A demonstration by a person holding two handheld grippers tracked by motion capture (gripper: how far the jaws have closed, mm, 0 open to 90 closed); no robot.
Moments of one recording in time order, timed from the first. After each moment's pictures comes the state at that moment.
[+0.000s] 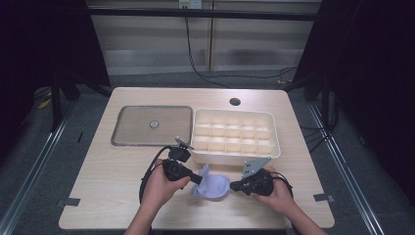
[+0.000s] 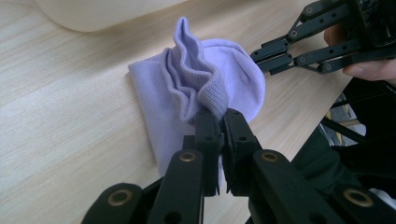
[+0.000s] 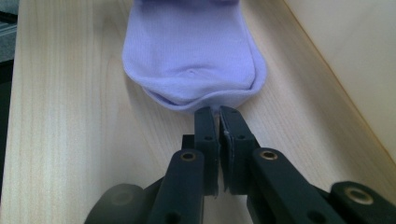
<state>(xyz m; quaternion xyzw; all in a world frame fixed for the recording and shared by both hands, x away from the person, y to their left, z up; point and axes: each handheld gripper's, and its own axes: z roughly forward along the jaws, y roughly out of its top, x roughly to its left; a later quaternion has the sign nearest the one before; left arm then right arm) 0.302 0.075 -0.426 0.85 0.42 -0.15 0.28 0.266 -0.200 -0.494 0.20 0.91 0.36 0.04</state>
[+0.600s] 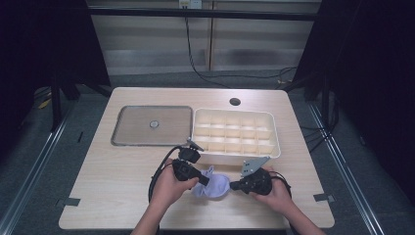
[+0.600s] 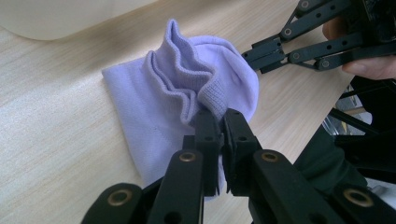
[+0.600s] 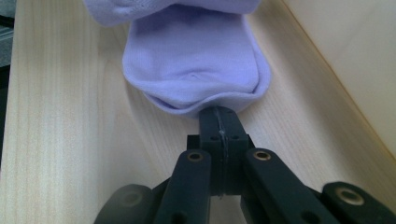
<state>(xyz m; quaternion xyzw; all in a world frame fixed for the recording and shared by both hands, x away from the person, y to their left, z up) 0.304 0.052 -0.432 0.86 0.41 -0.15 0.27 0.269 -0.197 -0.496 0.21 0.91 0.36 0.04</state>
